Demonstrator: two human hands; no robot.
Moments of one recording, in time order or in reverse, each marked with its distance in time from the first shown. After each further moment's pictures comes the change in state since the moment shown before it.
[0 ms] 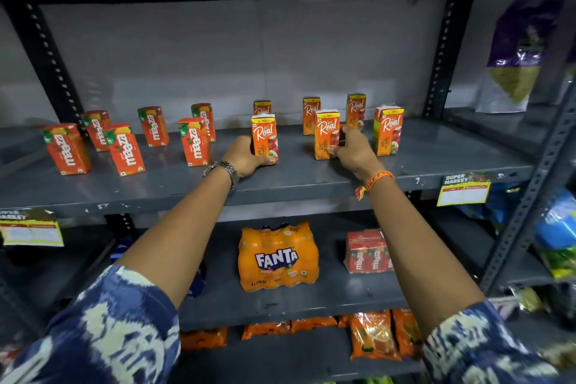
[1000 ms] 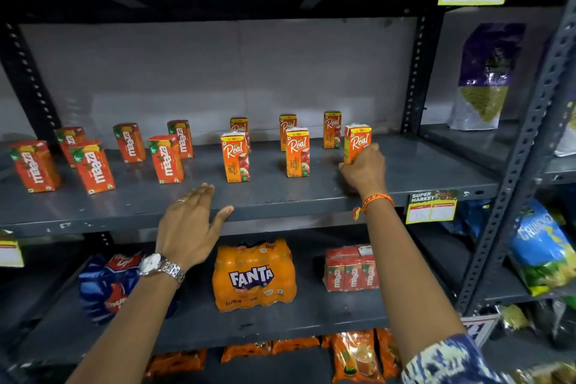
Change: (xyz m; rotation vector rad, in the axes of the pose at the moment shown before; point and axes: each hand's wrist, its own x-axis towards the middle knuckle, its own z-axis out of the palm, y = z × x) left_hand -0.115 -0.021 0.015 0.686 0.269 0.146; right_hand -0.006 0.038 -0.059 -0.193 0.336 0.143
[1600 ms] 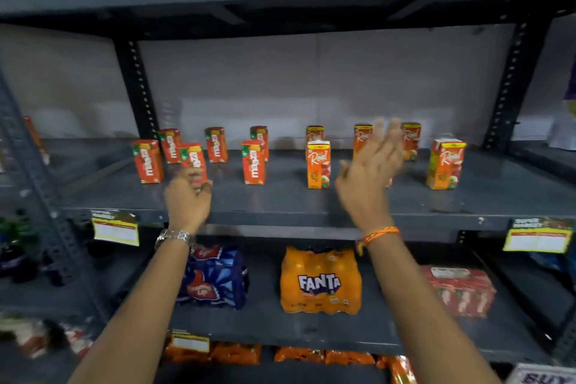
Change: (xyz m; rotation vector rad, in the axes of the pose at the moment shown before) left_hand 0.011 -0.141 -0.047 -0.616 0.381 -0.516; right_hand -0.111 -0.122 0.074 -0.040 0.316 -0.507
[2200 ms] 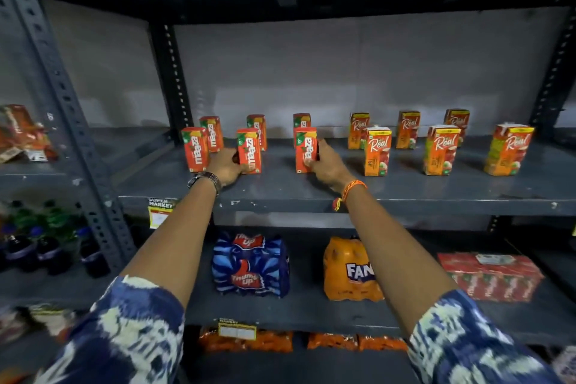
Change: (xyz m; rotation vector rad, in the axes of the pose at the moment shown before) left_hand 0.115 -0.073 -0.008 0.120 -0.544 0.023; right_hand -0.012 -0.117 0.122 0.511 -0.770 0.224
